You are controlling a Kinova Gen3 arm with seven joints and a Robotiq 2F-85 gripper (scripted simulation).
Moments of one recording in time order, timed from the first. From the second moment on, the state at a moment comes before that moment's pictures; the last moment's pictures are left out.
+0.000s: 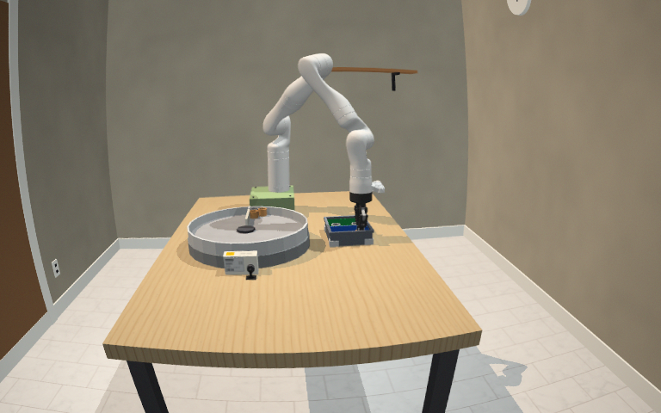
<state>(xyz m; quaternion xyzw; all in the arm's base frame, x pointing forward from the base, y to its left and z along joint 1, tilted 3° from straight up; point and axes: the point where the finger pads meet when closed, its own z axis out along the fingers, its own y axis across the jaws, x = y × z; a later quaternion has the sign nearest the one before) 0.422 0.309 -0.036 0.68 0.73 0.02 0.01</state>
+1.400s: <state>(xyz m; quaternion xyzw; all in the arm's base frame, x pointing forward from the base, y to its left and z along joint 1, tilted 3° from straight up) 0.422 0.308 -0.025 0.68 0.73 0.02 0.01</state>
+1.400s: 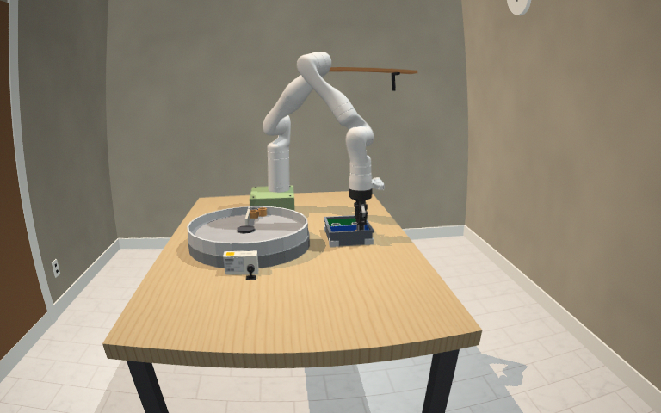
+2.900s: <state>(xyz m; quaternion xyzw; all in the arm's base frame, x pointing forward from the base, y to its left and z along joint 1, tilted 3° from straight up) 0.422 0.308 -0.013 0.68 0.73 0.02 0.01</state>
